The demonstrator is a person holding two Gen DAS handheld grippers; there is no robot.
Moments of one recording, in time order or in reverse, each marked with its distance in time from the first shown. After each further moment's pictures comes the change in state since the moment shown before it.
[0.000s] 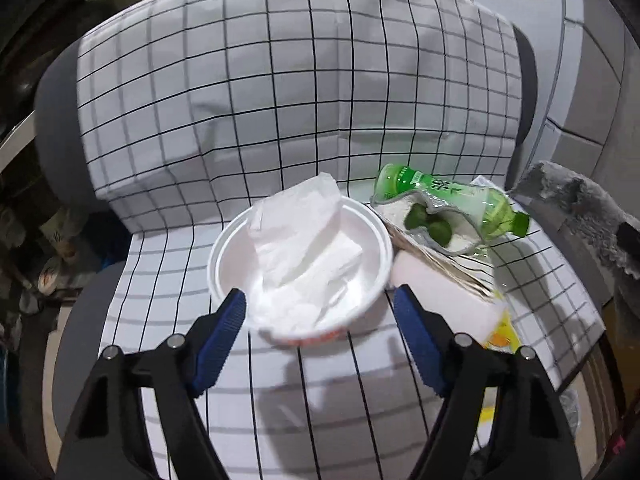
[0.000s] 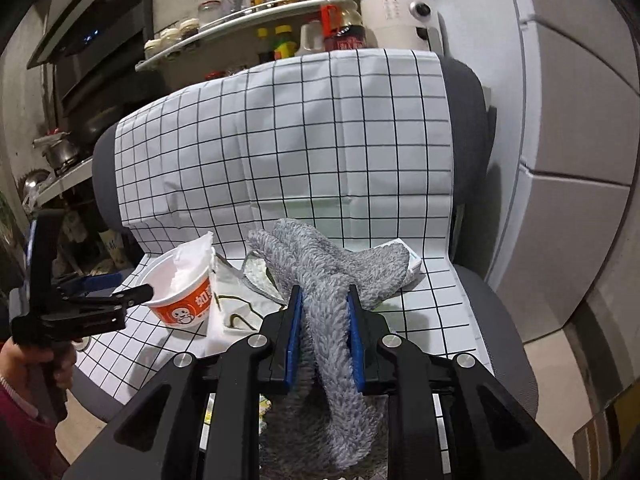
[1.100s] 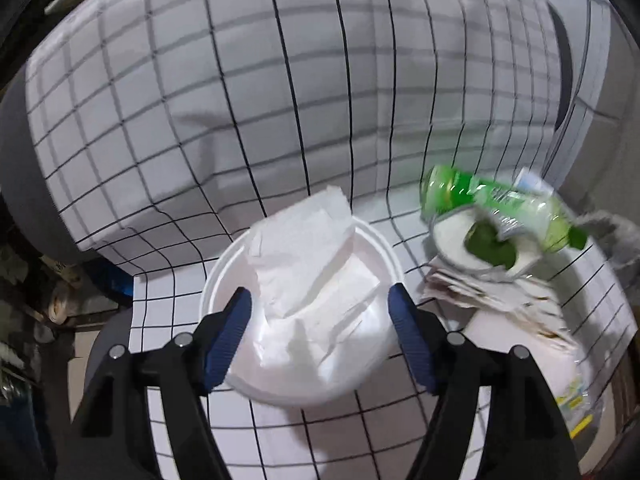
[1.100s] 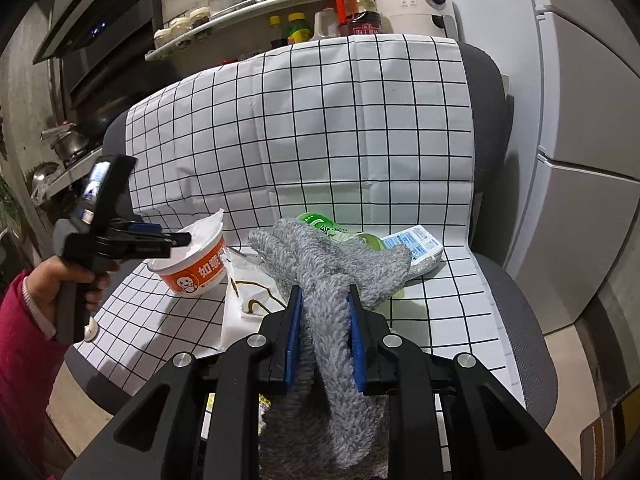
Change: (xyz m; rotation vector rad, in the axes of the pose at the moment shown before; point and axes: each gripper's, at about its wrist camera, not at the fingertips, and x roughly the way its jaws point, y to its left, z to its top) left arm 0.064 0.030 0.049 0.098 0.107 0.038; right arm 0.008 0.016 -0.006 -0.008 0.025 0.035
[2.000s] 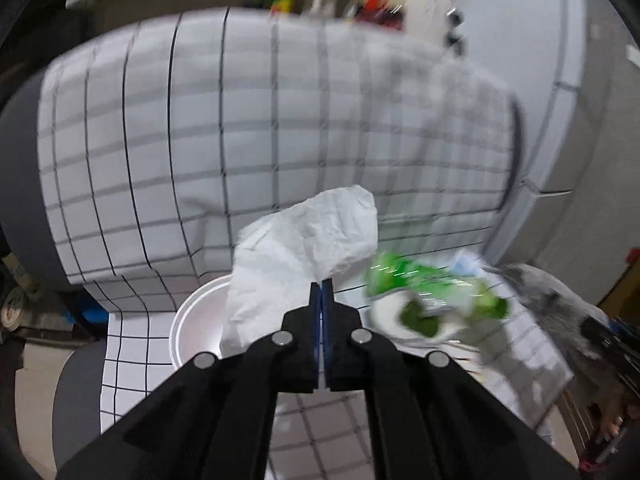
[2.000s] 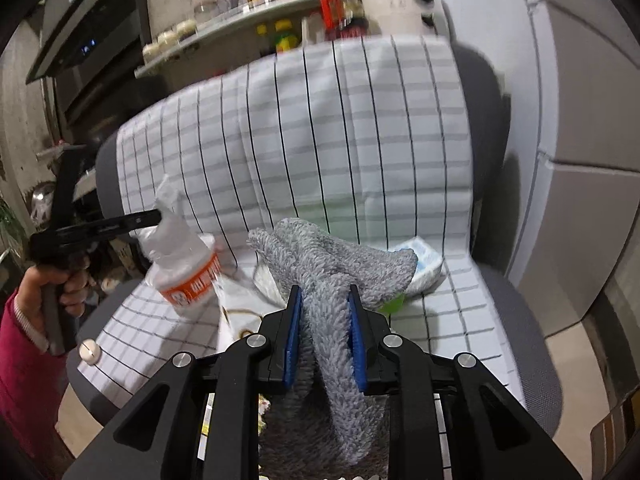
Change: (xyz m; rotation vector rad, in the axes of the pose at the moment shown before) left arm -0.091 0.022 0.005 -0.100 -0.257 -0.220; right arm -0.011 -0.011 0.022 0.048 -0.072 0.012
